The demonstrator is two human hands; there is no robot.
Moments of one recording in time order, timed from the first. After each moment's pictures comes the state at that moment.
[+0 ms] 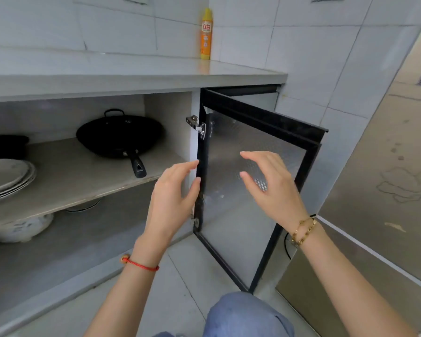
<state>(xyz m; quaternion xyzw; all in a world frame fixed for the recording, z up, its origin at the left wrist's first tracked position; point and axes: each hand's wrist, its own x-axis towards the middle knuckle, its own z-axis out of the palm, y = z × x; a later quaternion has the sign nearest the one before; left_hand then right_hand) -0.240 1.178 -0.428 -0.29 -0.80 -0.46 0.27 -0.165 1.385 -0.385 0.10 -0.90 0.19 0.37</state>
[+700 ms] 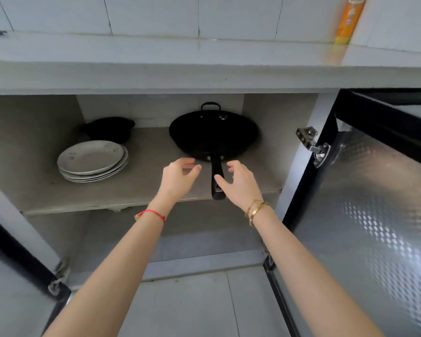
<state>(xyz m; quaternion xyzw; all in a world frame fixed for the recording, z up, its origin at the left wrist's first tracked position) -0.468 1.060 -0.468 0.07 -0.87 -0.48 0.12 -0.480 1.228 -0.472 0.10 -0.92 0.37 0.07</state>
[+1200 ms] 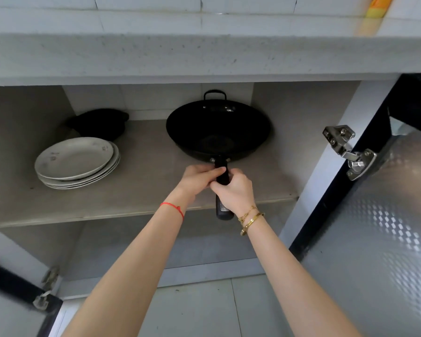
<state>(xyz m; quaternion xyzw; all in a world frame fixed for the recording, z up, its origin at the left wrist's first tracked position) -0.562 1.081 -0.504 0.11 -0.75 -0.65 -0.04 -0.546 1.197 -0.509 0.00 -0.86 0.51 0.02</state>
